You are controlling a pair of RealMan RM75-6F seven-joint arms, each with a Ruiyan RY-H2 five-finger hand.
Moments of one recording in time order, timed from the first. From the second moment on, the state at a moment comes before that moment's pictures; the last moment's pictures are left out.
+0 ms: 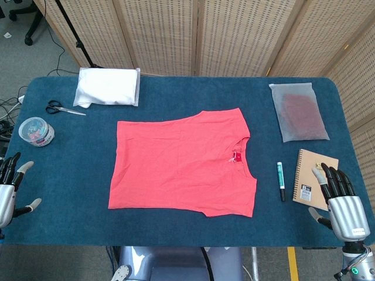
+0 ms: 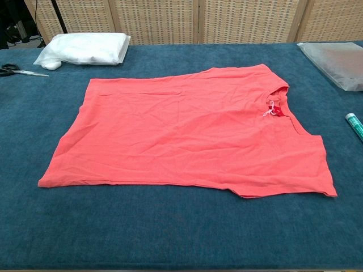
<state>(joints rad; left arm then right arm) -0.08 -1.16 -0.06 -1.57 1.52 1.56 0.05 0.07 -1.18 0.04 -1.53 -1.66 1.61 -0.05</state>
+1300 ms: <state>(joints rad) -0.11 -1.18 -0.06 -1.57 1.46 1.48 0.10 0.30 -1.46 -0.04 -1.37 -1.80 1.27 -0.05</state>
